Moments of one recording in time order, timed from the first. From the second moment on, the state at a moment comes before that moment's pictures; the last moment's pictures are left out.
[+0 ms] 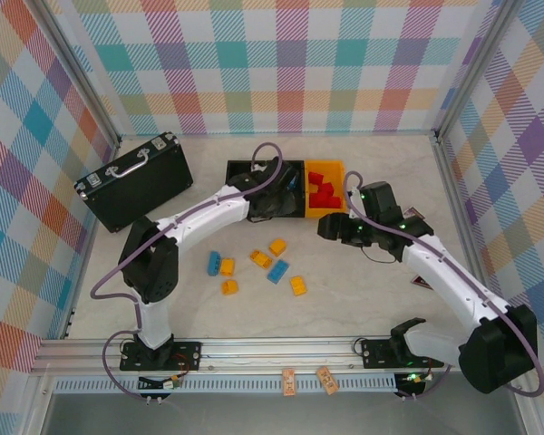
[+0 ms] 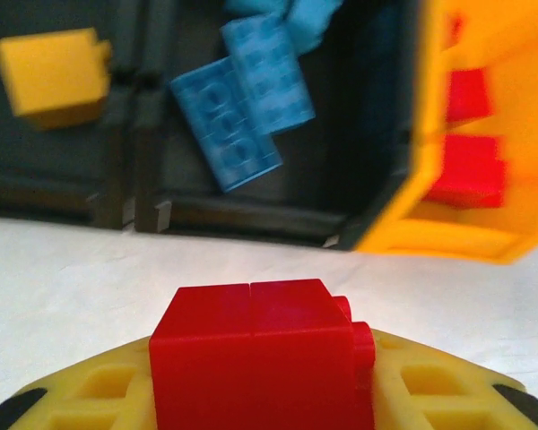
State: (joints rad) left arm -0.74 1.89 1.62 -0.71 -0.16 -0.84; right arm 0.41 1.14 0.90 -0.60 -0.37 0.56
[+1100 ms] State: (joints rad) left arm -0.72 2.60 2.55 -0.79 0.03 -0.79; right arm 0.32 0.90 0.80 -0.76 -0.26 0.60
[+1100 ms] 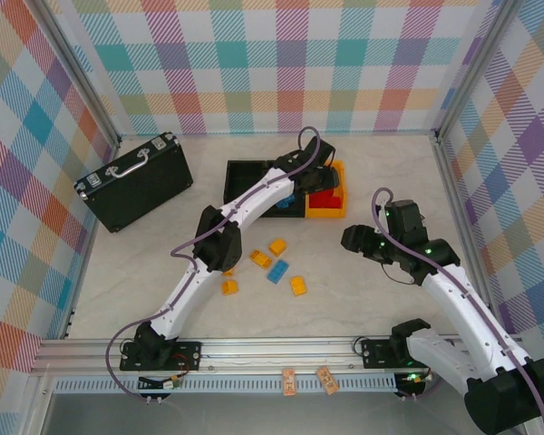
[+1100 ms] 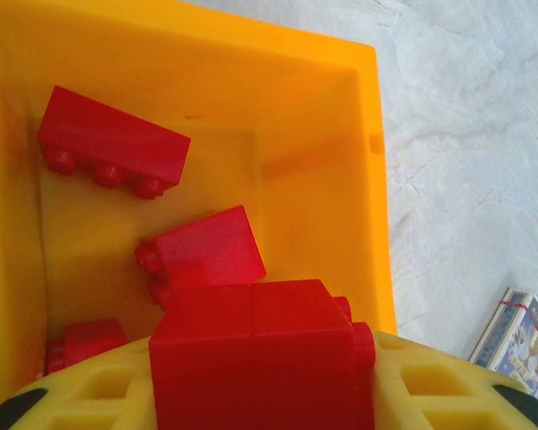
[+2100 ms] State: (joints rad) left arm -0.72 2.17 2.09 -0.67 0.09 -0.79; right arm 0.31 1.02 0.80 -0.69 -0.30 0.58
